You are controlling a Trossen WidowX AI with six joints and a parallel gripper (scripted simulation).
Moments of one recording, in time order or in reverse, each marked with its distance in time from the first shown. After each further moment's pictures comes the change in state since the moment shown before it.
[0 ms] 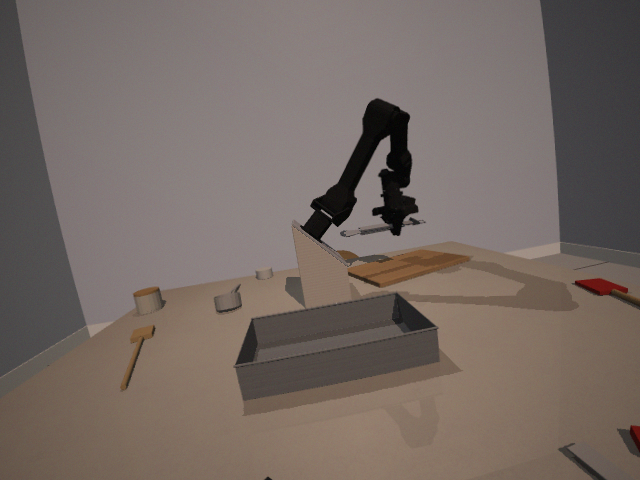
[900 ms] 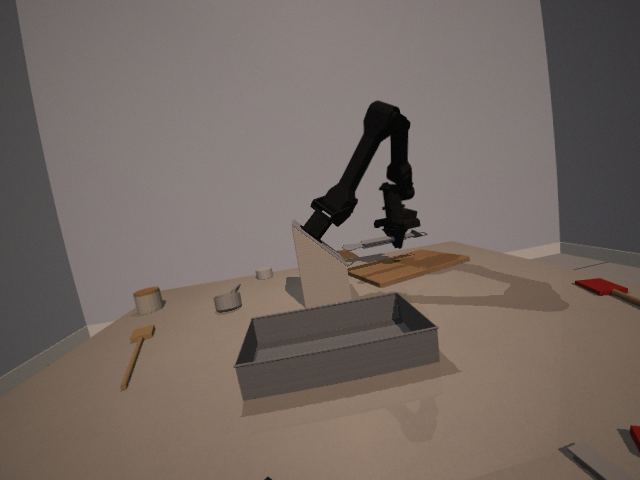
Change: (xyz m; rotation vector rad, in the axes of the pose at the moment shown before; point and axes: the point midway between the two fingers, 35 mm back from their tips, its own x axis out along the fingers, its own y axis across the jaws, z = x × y) arm 0.043 -0.002 0.000 -0.002 -0.005 -0.002
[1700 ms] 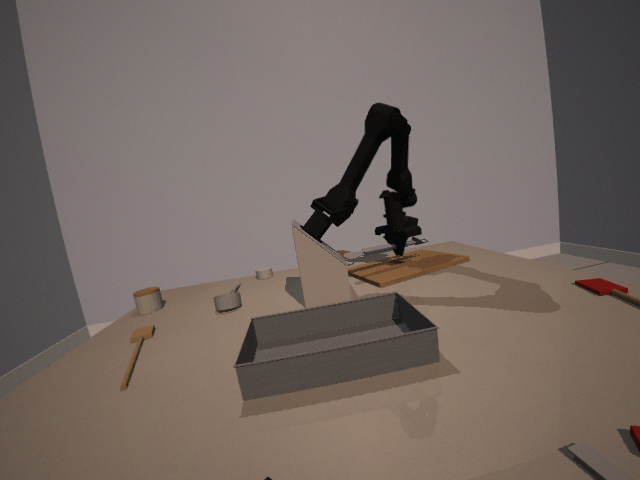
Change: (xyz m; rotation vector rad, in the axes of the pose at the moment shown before) arm 0.025 -0.005 -0.003 -0.005 -0.005 -0.004
